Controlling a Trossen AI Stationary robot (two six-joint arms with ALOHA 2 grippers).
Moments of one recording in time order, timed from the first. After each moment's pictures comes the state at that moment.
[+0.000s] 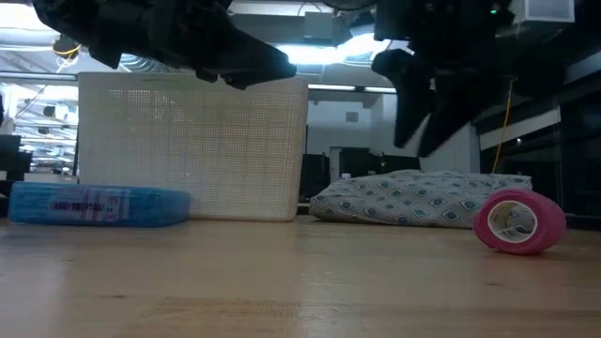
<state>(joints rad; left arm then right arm) -0.13 1.40 0.58 0.67 -0.06 0.14 0.38 1.72 1.22 -0.81 0.36 -0.06</state>
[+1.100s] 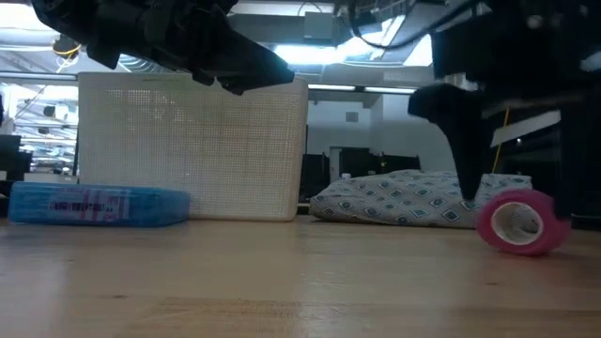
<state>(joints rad) -0.14 1.40 0.58 0.65 -0.06 0.09 0.51 1.85 1.22 -0.88 0.15 0.04</state>
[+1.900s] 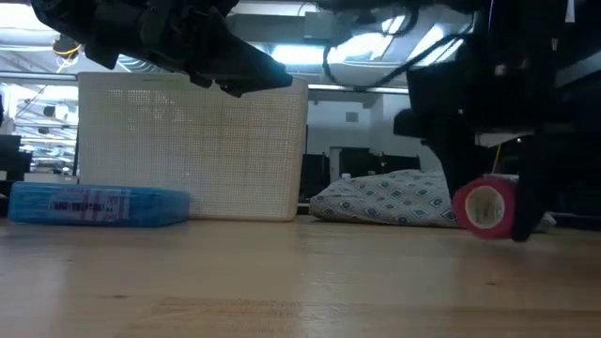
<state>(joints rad) -0.14 1.40 0.58 0.62 -0.06 0.09 0.48 1.94 1.27 -0.90 0.17 0.02</state>
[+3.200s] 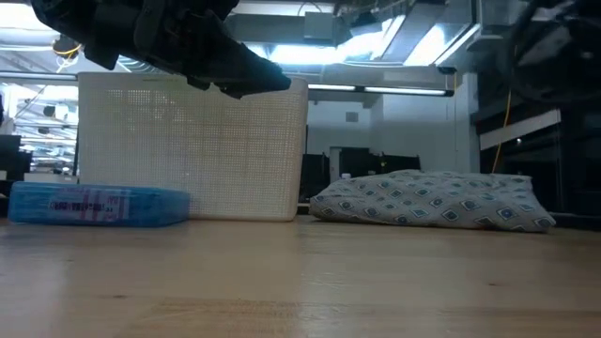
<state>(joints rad) -0.14 1.40 0.59 0.60 -0.03 0.10 0.56 1.65 1.14 -1.55 -0.01 0.66</state>
